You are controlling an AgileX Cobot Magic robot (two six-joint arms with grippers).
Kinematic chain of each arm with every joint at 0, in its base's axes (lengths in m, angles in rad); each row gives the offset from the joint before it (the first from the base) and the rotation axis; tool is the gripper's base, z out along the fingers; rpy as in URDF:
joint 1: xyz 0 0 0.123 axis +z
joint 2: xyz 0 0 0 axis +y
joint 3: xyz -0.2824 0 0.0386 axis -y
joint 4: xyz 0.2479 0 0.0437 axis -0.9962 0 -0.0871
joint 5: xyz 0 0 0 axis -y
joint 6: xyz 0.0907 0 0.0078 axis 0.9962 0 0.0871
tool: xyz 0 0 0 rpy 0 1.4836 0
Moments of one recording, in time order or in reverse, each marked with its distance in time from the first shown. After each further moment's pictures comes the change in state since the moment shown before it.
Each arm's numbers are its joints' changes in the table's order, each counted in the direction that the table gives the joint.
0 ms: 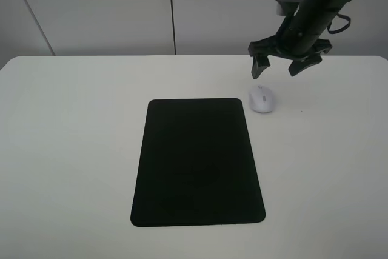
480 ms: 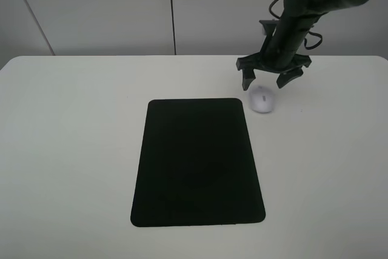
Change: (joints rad) left arm 0.000 0.000 0.000 0.000 0.000 0.000; right arm 0.013 0.198 0.117 0.042 0.021 0.083
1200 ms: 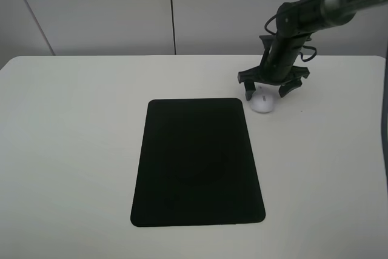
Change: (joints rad) left arm 0.000 0.000 0.000 0.000 0.000 0.000; right arm 0.000 0.082 0.003 0.107 0.065 0.100
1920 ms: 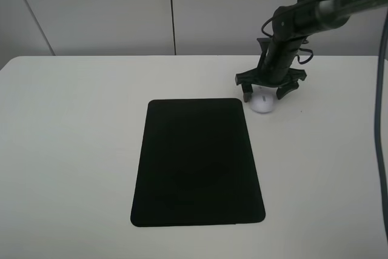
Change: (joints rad) left arm 0.000 0.000 0.000 0.000 0.000 0.000; right arm 0.010 0.027 0.009 -0.002 0.004 0.015
